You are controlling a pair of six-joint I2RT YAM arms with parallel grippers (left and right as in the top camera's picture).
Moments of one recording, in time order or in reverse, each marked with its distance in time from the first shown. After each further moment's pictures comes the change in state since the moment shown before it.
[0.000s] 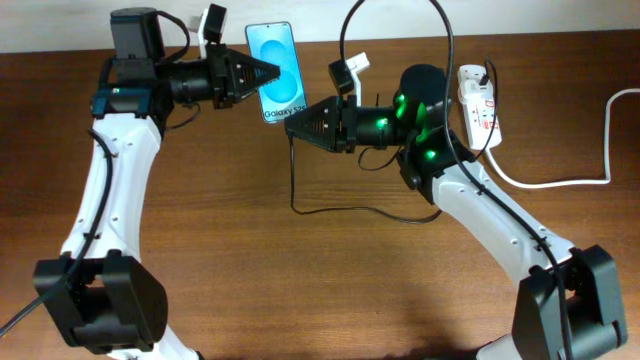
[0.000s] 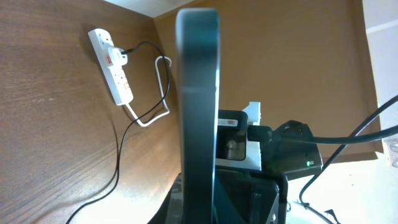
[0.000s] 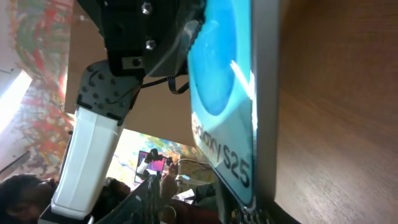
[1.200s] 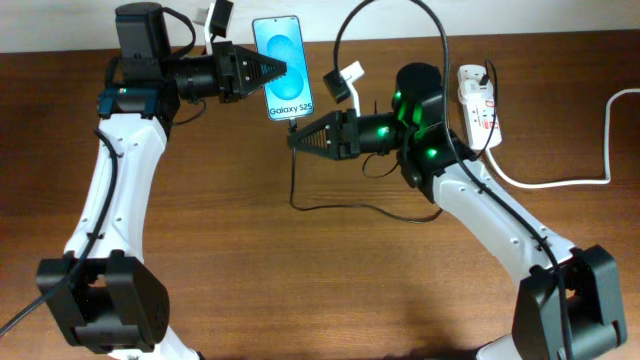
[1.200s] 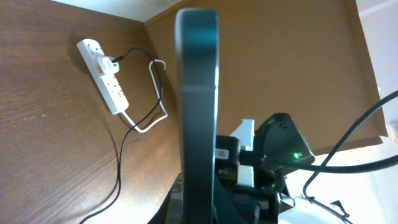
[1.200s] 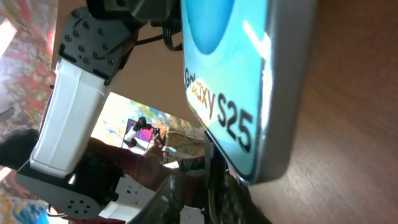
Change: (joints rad) left arm -0.018 0.001 -0.004 0.095 0.009 0.000; right arm 0.005 0.000 0.008 -0.122 -0.116 -0.222
